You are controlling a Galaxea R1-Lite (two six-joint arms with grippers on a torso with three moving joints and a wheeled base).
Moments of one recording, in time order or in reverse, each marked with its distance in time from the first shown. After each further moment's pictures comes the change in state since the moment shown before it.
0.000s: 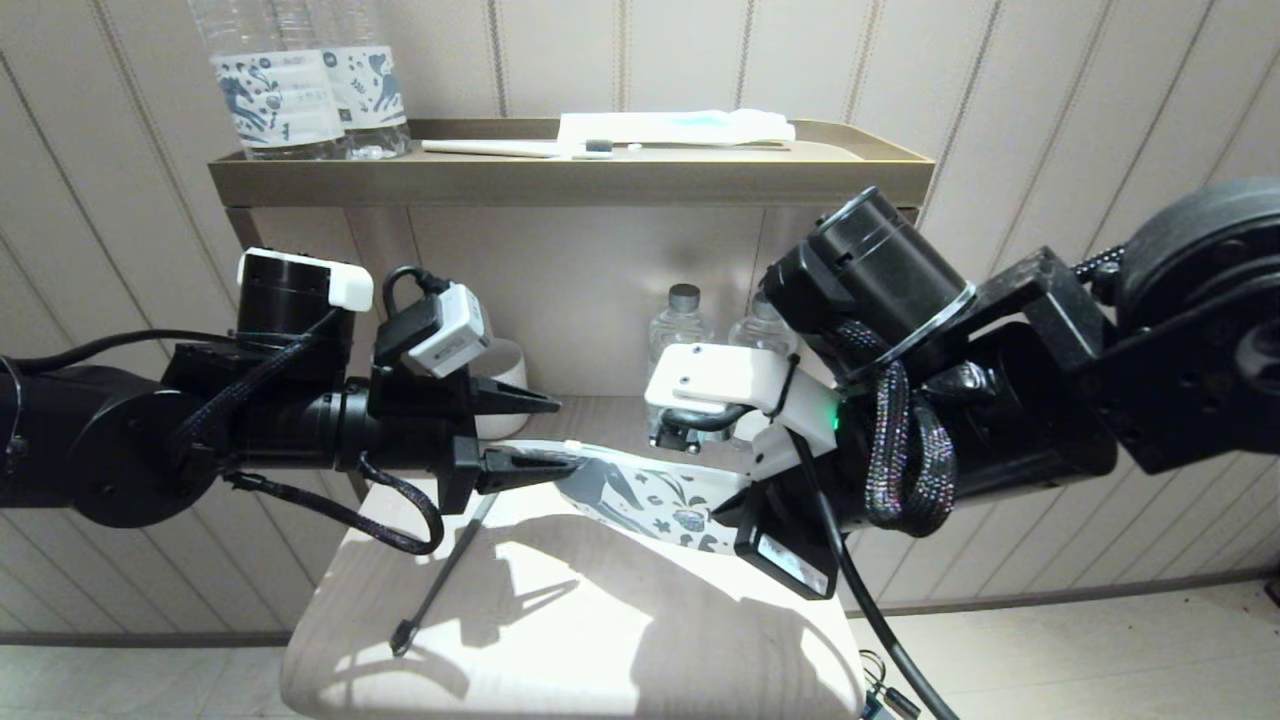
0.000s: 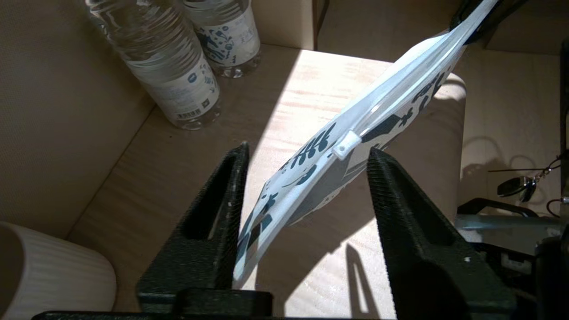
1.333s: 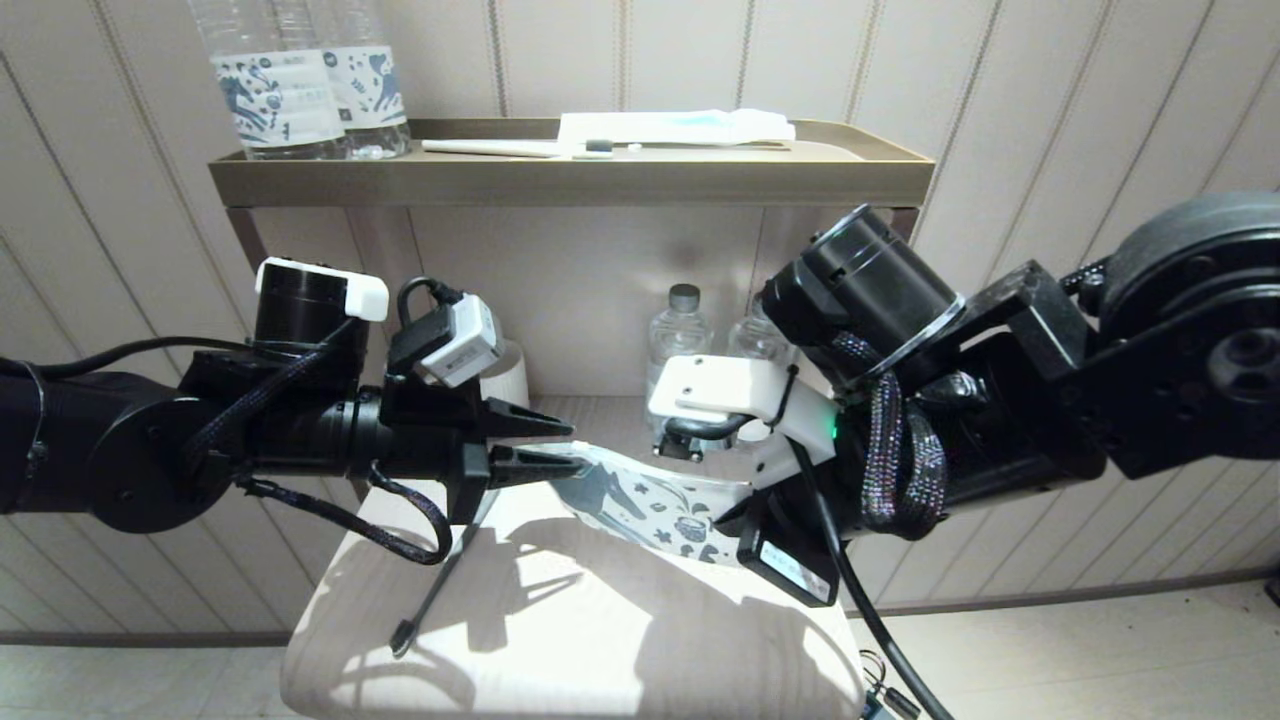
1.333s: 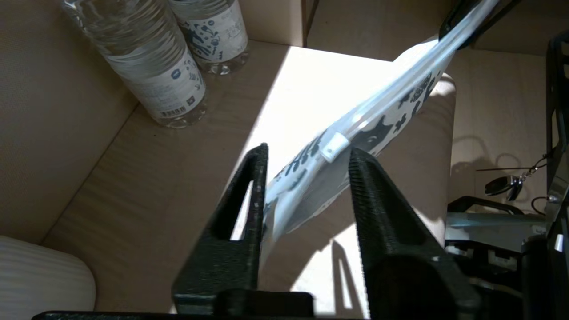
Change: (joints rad) left arm -0.015 0.015 0.003 0.000 -0.007 -0.012; right arm -0.013 0.005 0.020 -0.001 0.023 0.000
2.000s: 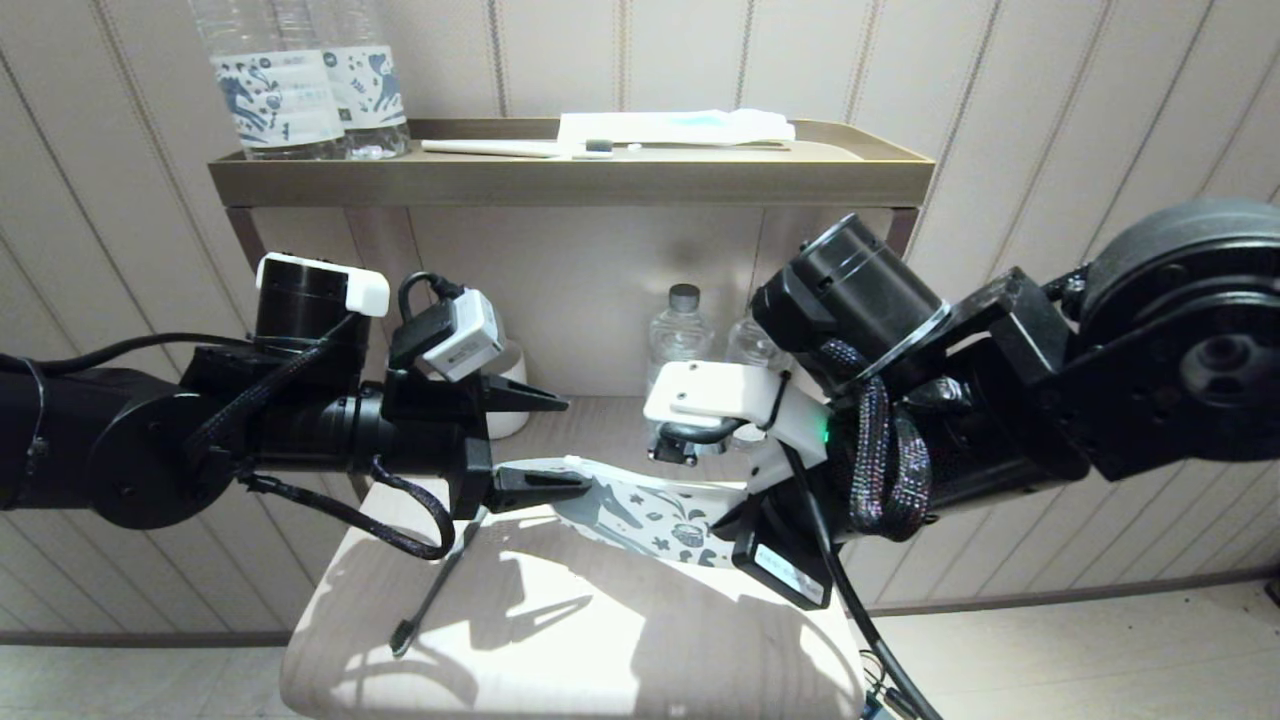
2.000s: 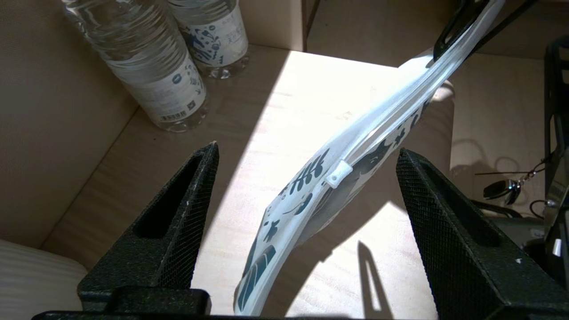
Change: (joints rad) left arm -0.006 0.001 -0.011 0.000 0.002 -0.012; right arm -0.002 0.013 -0.001 -0.002 0.011 0.003
